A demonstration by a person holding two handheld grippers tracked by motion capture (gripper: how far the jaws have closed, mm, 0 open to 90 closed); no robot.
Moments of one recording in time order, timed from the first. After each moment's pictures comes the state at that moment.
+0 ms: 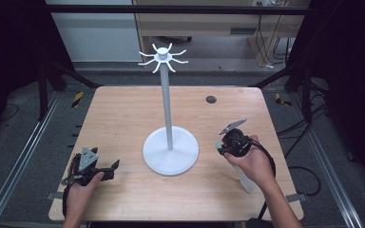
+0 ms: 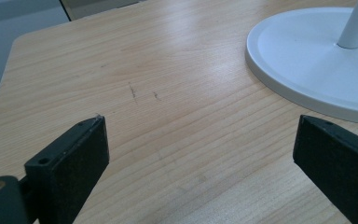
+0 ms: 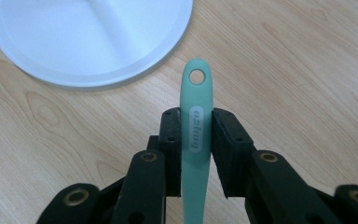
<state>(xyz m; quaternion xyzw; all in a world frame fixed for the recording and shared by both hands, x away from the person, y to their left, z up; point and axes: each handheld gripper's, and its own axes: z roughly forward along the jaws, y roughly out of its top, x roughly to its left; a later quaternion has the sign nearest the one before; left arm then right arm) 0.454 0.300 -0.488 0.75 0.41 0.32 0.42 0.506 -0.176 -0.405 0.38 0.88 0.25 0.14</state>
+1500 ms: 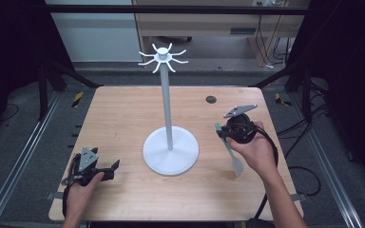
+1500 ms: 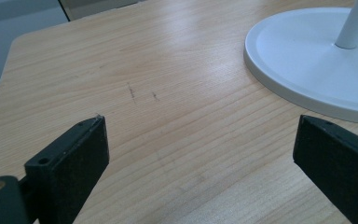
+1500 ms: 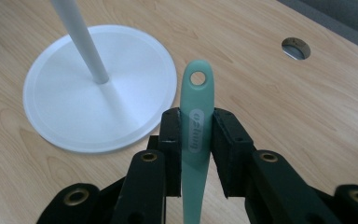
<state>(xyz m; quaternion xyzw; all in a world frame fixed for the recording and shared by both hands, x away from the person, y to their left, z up) 0.453 0.300 -0.487 0.75 0.41 0.31 0.42 0.512 -0.177 -0.352 0.38 0.84 0.33 0.19</state>
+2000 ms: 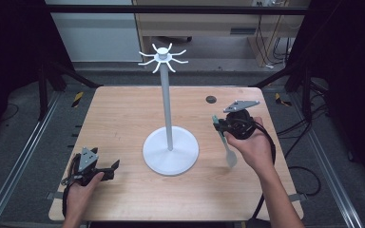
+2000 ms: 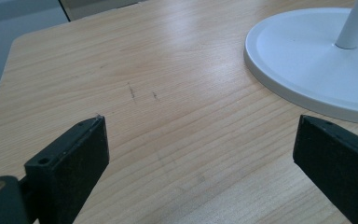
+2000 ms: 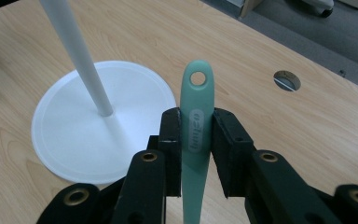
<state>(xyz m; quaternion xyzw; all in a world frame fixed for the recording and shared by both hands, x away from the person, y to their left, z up) 0.453 0.300 -0.487 0.75 0.41 0.31 0.42 0.513 -0.170 -0.337 0.37 0.82 0.37 0.21</state>
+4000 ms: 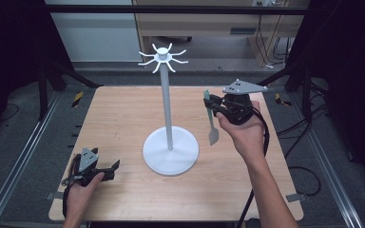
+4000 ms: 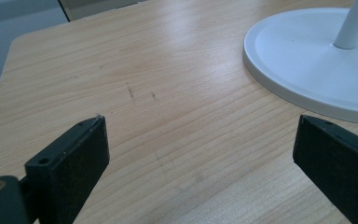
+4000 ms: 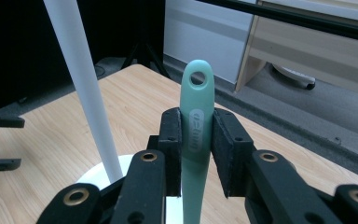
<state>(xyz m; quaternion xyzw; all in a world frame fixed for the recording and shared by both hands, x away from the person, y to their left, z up) 0.452 0.300 -0.488 0.75 0.41 0.32 0.42 0.508 -0.147 -0.276 0.35 0.75 0.50 0.26</state>
